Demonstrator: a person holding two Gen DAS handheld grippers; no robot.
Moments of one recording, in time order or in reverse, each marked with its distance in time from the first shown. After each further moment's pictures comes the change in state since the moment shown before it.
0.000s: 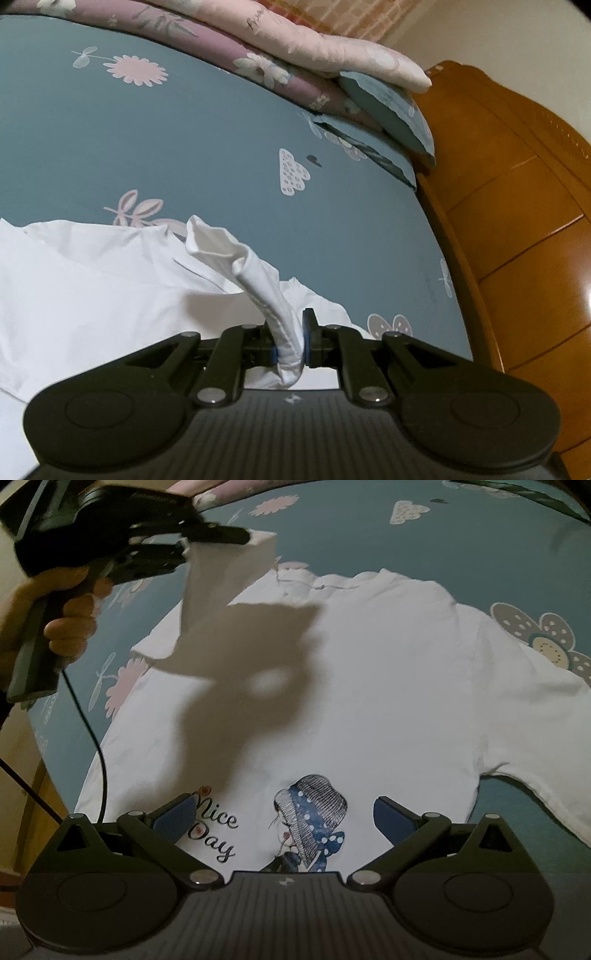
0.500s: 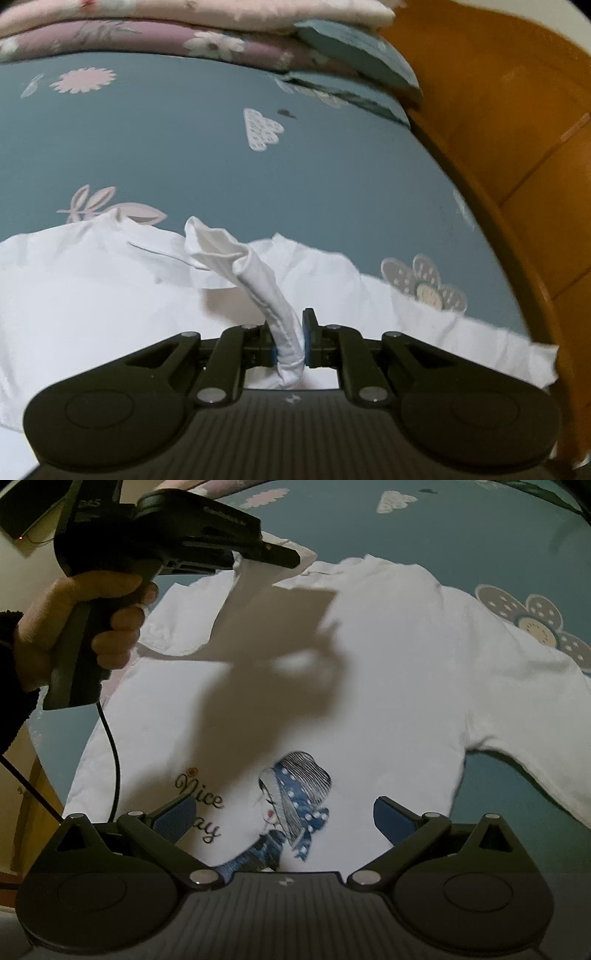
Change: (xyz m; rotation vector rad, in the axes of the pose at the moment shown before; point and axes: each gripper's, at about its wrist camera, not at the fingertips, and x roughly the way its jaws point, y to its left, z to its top) left arm 0.057 -0.042 -0.038 0.260 0.081 0.096; right arm -0.004 -0.013 -0.017 0.036 0.016 -0.032
